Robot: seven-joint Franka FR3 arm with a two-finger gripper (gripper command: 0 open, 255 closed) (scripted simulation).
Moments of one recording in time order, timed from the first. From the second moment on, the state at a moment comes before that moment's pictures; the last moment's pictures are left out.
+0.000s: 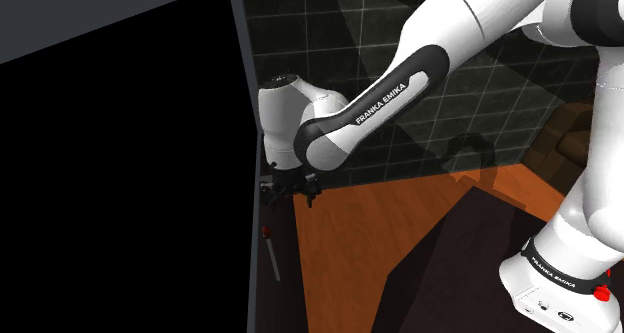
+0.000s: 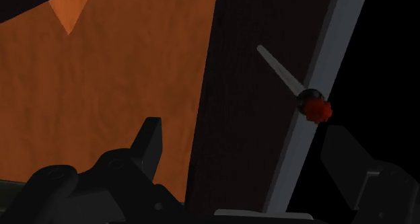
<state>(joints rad) 0.12 0.38 0.56 -1.95 -0.23 2.28 1.22</state>
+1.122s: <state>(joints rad) 0.29 0.76 0.47 -1.59 -0.39 2.19 1.42</state>
